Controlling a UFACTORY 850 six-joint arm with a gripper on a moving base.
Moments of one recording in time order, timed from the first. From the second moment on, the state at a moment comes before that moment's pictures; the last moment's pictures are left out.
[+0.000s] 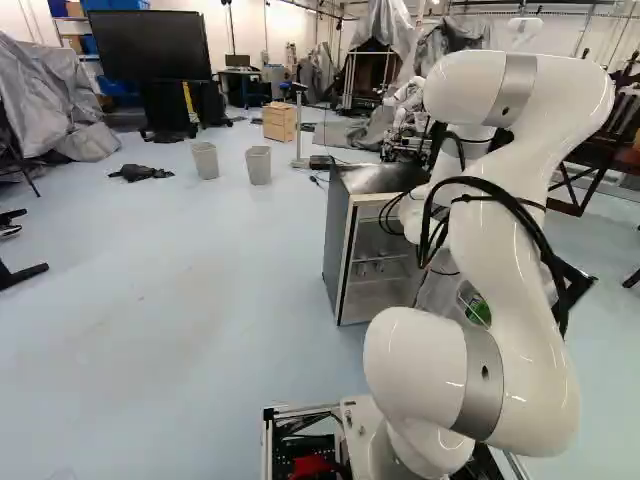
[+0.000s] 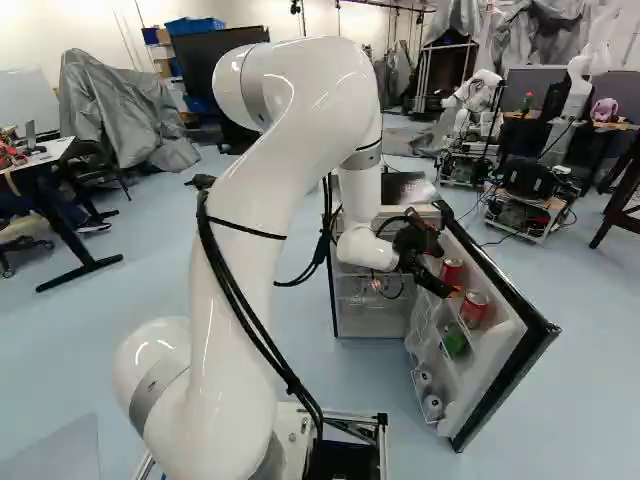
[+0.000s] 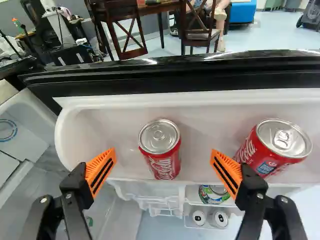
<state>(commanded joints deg) -28.0 -38.7 -47.7 48.9 58.0 0.0</state>
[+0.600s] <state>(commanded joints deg) -28.1 -38.8 -47.9 48.9 58.0 0.0</state>
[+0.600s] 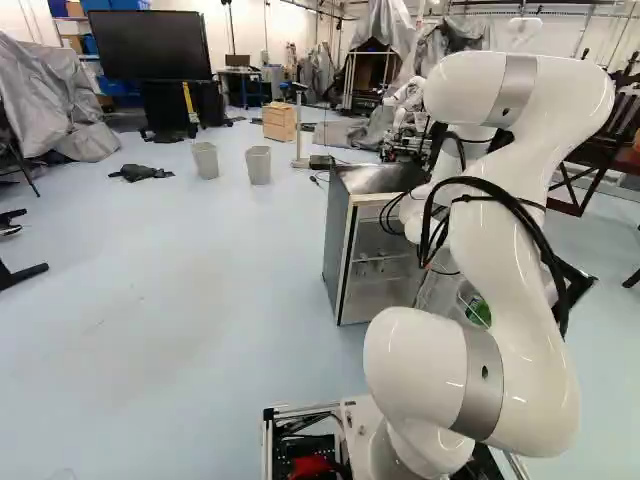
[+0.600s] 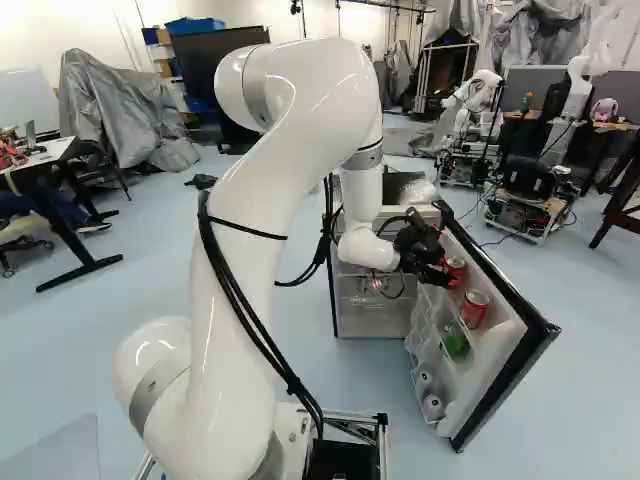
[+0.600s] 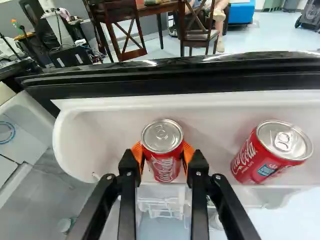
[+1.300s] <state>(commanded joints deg) -27.7 -38.5 -47.4 48.9 58.9 0.0</state>
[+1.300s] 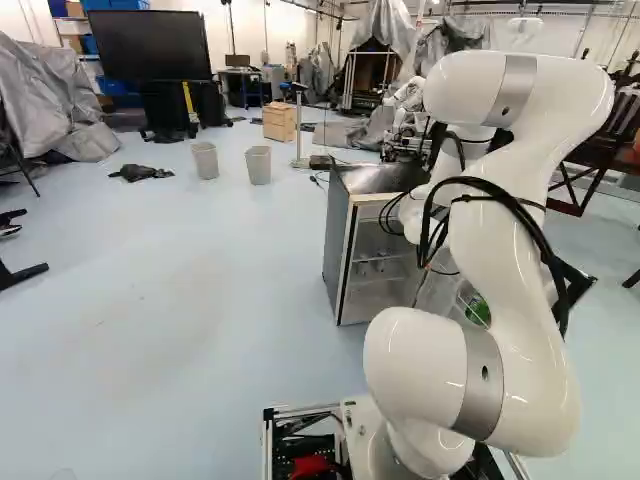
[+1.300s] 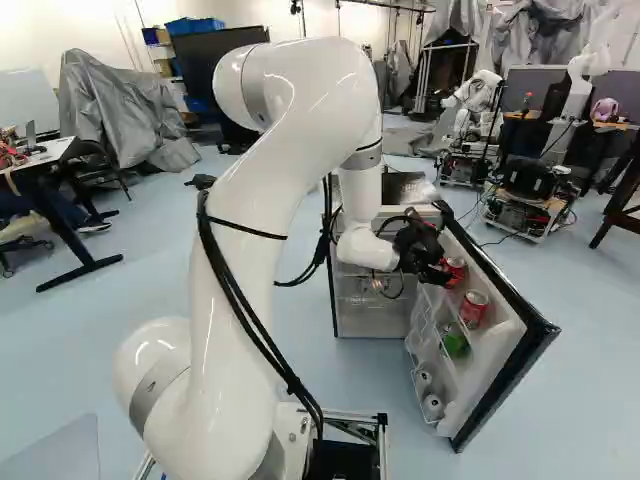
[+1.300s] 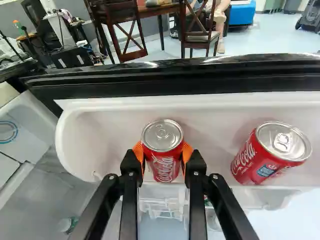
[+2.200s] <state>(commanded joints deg) -25.8 -36.8 -44.7 48.9 64.2 0.0</state>
